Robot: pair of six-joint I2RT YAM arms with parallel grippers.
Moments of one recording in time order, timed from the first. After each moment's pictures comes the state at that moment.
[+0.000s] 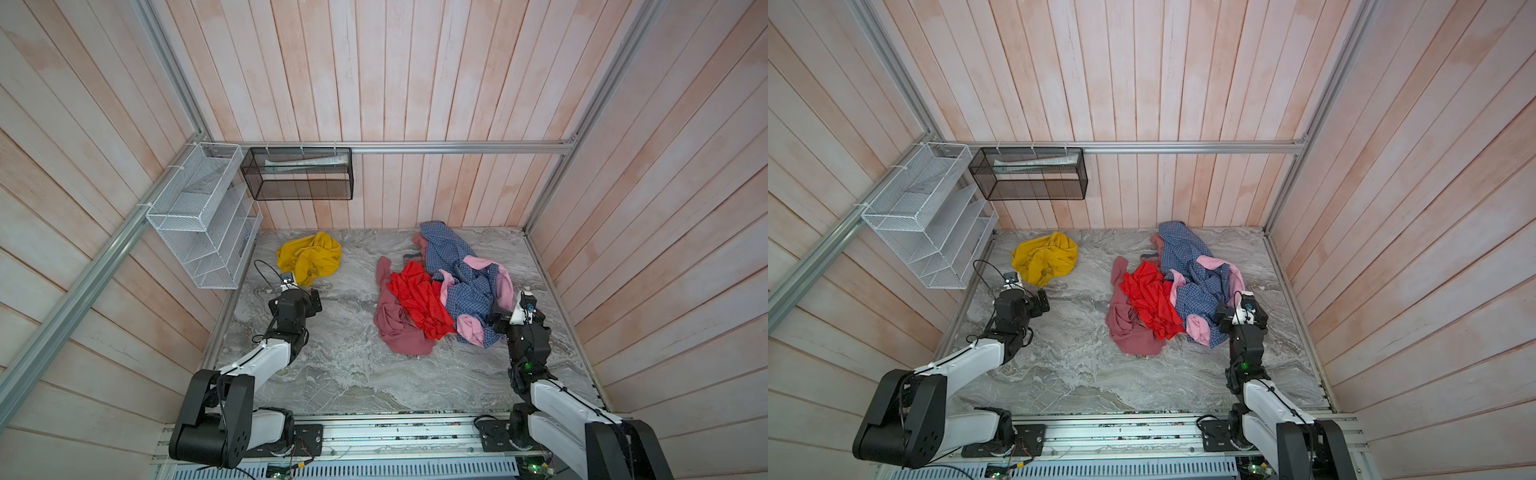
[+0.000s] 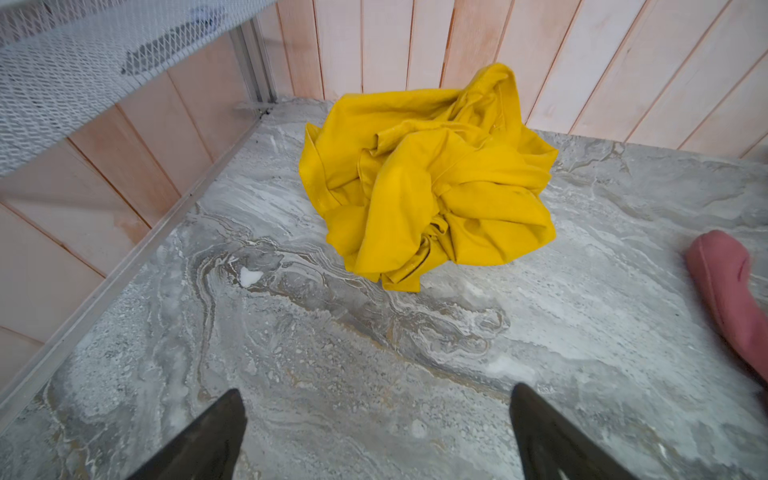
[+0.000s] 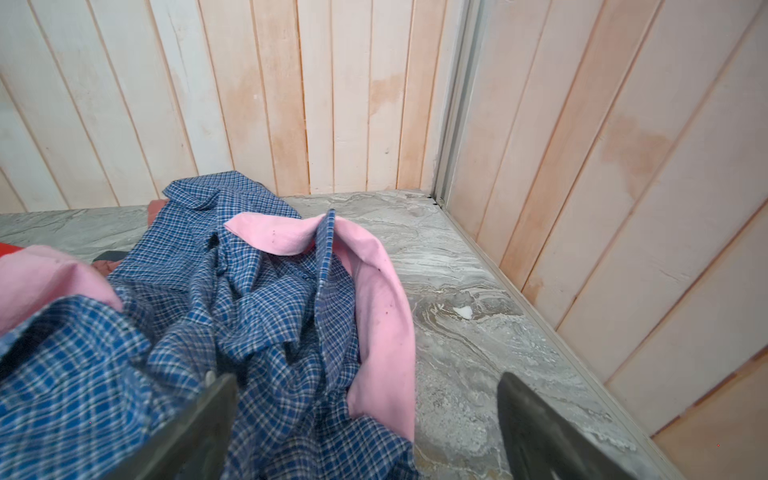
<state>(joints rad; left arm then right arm) -0.14 1.30 0.46 0.39 -0.33 -0.17 0.06 1.02 0.07 0.84 0.23 0.01</state>
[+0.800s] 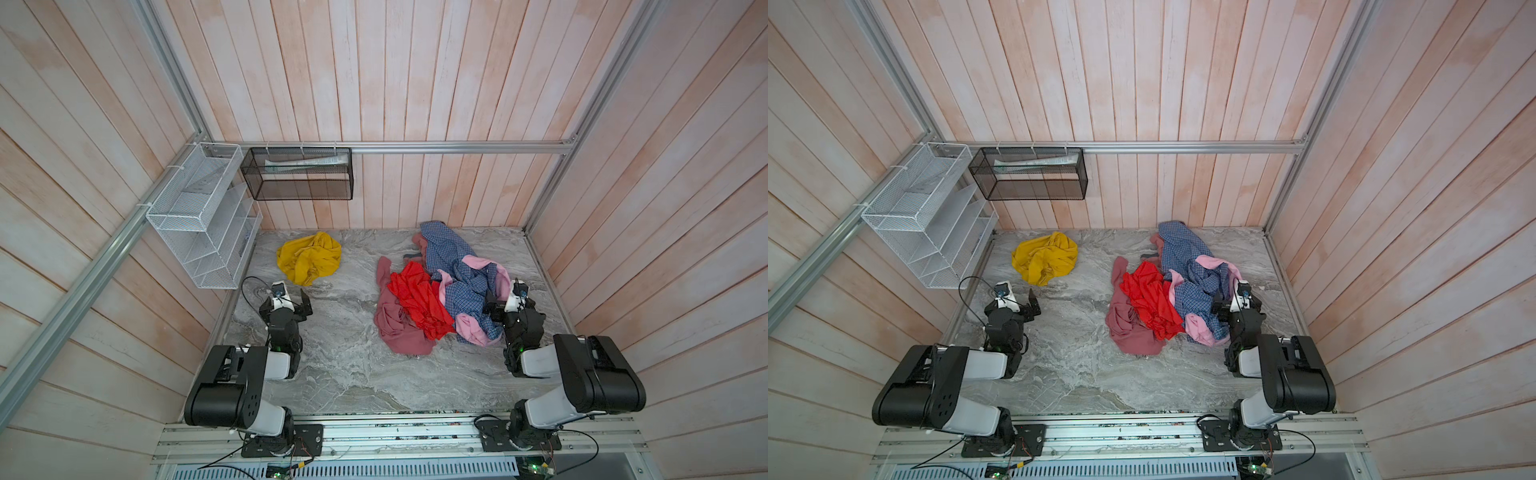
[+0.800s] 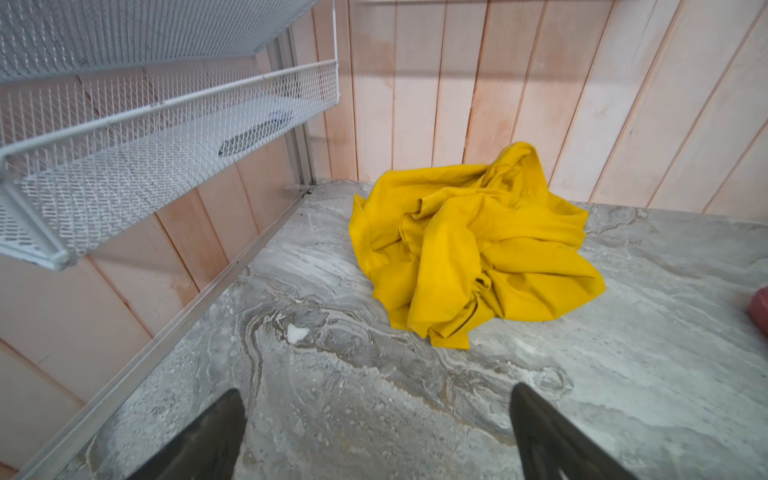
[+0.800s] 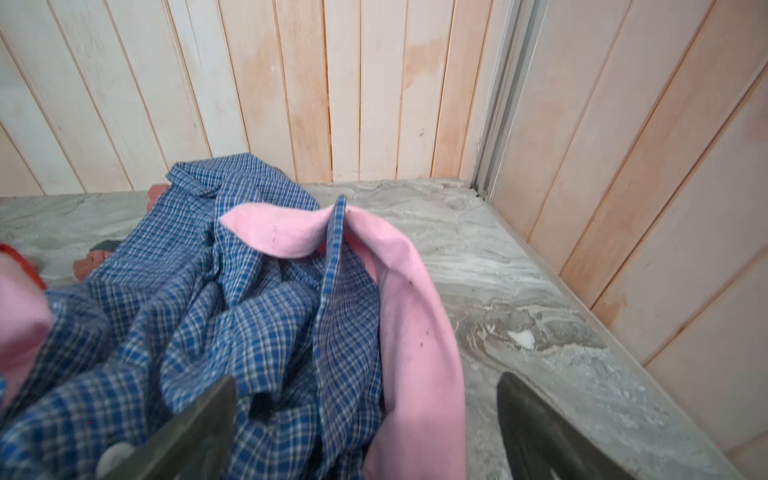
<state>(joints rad) -0.04 1.52 0.26 1.09 -0.29 -0.03 -0.02 1.53 0.22 1.18 0.02 0.01</state>
